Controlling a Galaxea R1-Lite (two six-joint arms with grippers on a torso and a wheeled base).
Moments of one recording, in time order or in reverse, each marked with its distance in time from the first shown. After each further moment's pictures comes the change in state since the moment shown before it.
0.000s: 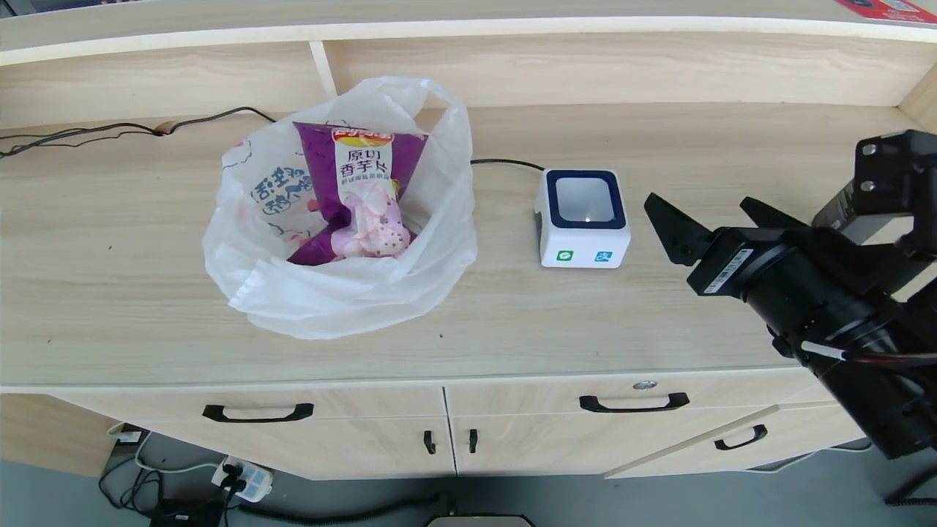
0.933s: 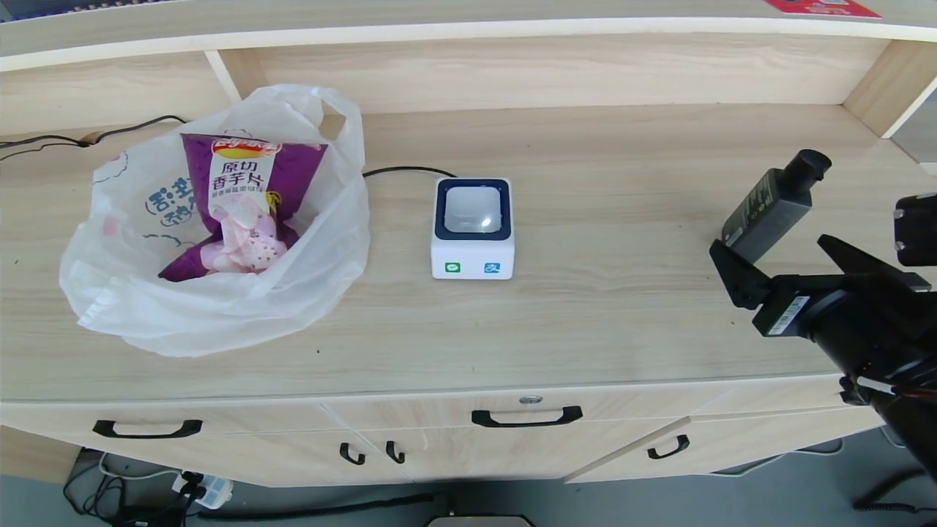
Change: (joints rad) left arm 0.001 0.000 0.000 0.000 0.000 -0.002; right arm -0.178 -0.079 0.177 -0.020 0.000 -0.120
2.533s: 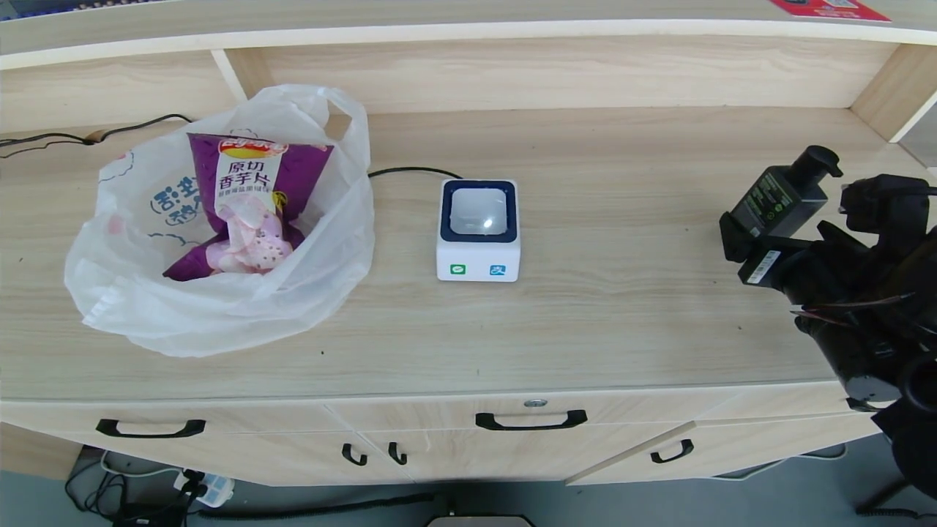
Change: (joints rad) left arm 0.000 0.000 0.000 -0.003 -0.001 0.004; right arm -0.240 0.266 -0.156 -0.140 0.048 0.087
